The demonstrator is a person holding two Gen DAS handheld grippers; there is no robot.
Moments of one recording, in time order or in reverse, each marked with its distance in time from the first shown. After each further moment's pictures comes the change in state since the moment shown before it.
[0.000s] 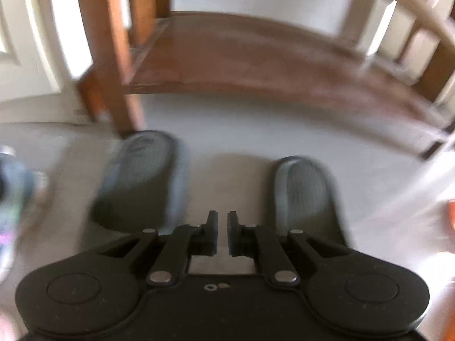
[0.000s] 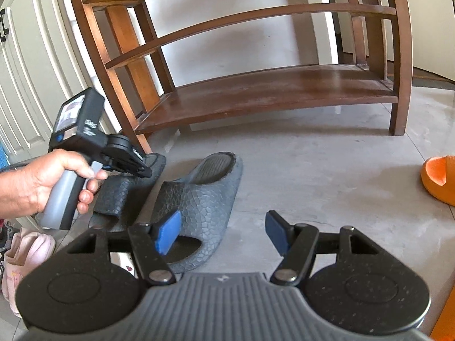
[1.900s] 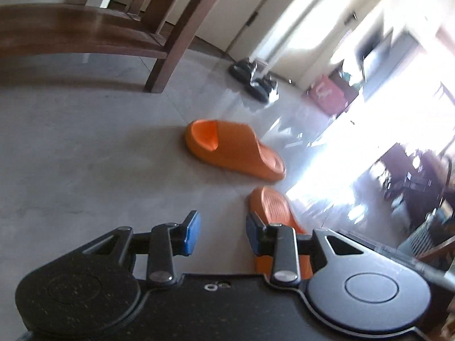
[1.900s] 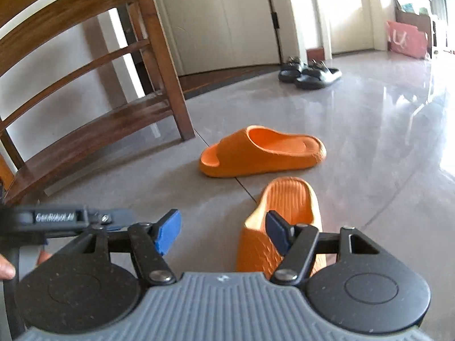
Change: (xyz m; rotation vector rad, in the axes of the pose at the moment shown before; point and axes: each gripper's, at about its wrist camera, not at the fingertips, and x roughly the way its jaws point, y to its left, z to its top) left arm 0.022 -0.272 -0.090 0.226 0.014 -0.712; right arm -0.139 -0.154 -0.049 0.322 -0.192 -0.527
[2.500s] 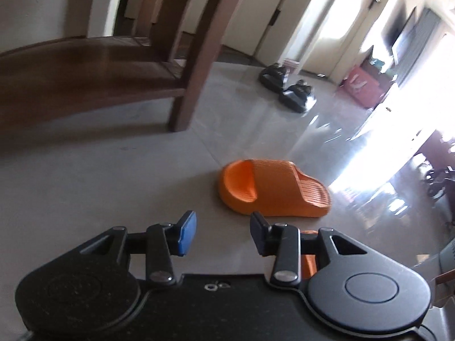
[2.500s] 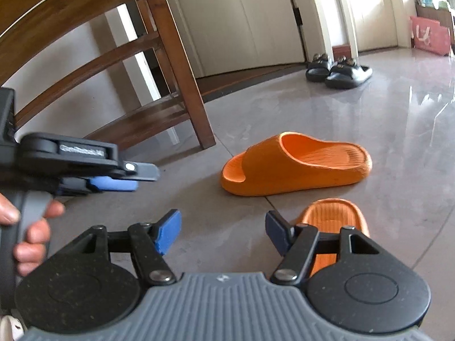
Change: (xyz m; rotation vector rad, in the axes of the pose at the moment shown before) left arm 0.021 -0.015 0.081 0.108 0.064 0.232; right arm 0.084 -0.001 0.017 0.026 0.050 0.080
